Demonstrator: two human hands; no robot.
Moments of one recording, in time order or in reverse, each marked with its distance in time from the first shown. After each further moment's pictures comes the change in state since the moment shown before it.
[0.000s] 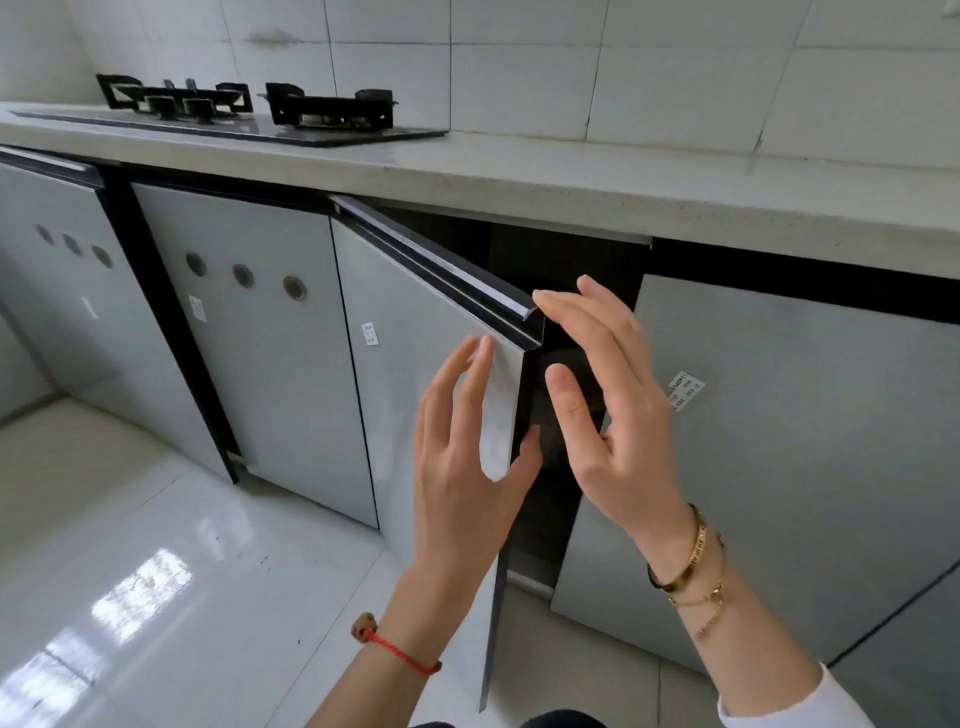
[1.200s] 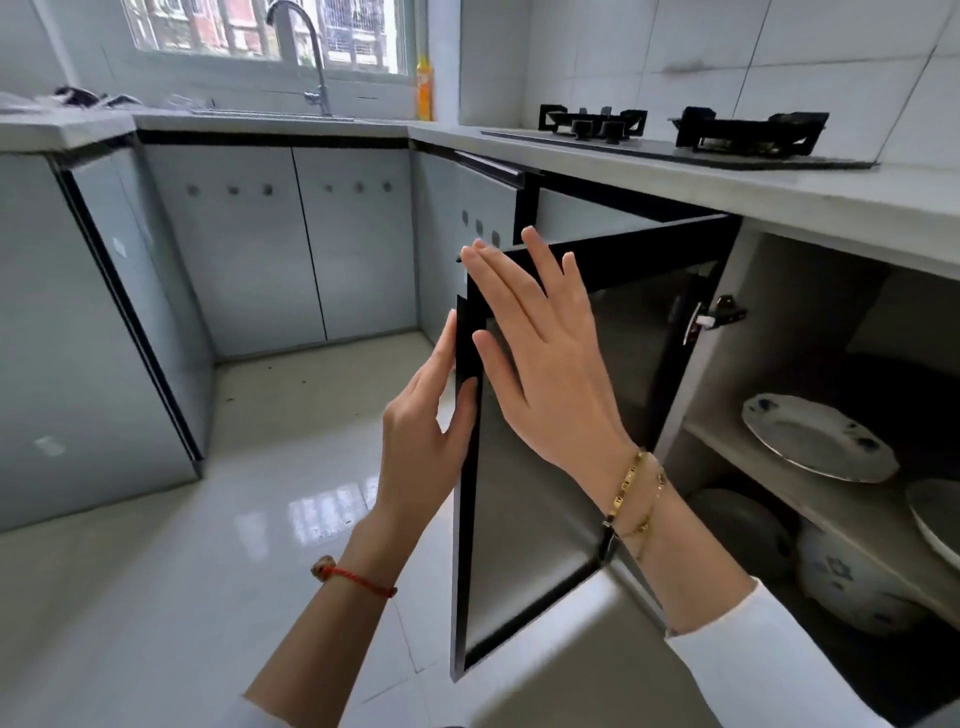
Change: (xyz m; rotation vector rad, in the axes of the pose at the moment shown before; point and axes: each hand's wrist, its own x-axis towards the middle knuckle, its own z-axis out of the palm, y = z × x) left_hand 0.004 -0.099 -0.232 0.433 0.277 -0.143; right_hand 0.052 -0.130 0.231 0.200 -0.214 -0.531
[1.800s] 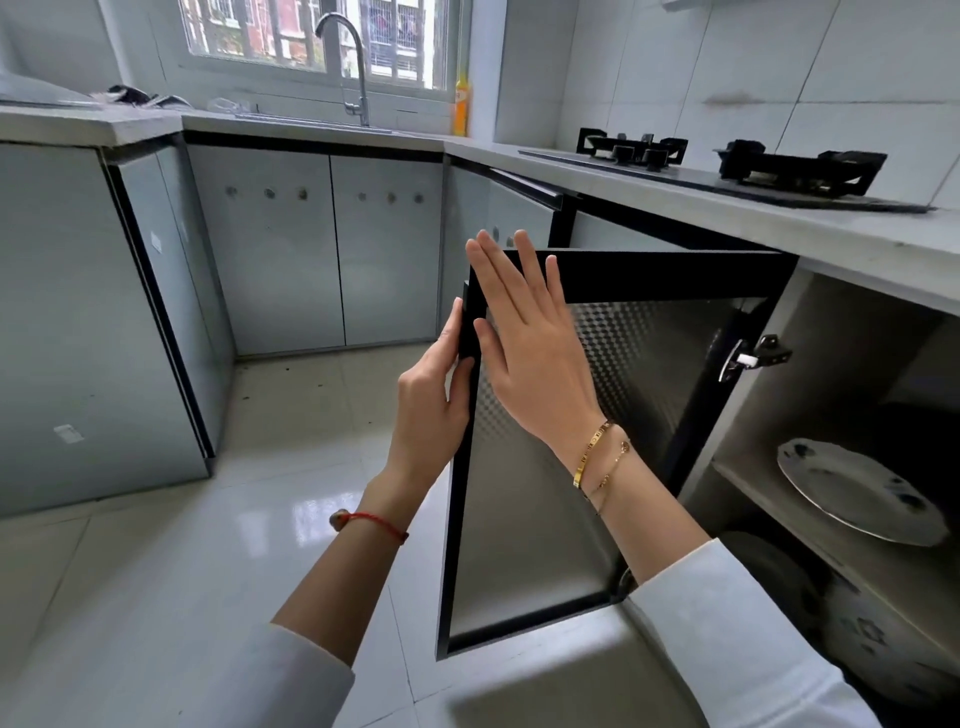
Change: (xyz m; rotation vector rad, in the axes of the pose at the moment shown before) left_hand 0.040 -0.054 0.002 -0.010 0.004 -0.081; right_hand 0.042 0.013 0.066 -0.090 -0.111 -0.013
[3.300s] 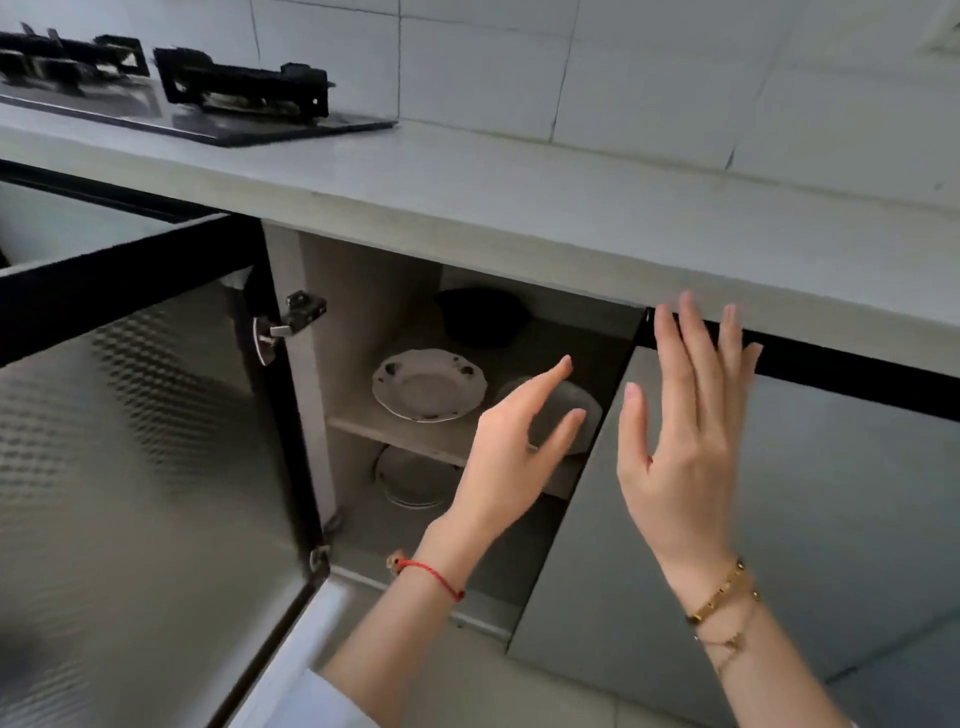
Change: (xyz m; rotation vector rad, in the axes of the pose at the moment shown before) left_hand -0.100 0.249 0.296 -0.731 -0.848 0.106; right_hand -0.259 0.151 -0.292 -0.803 0.243 0.694
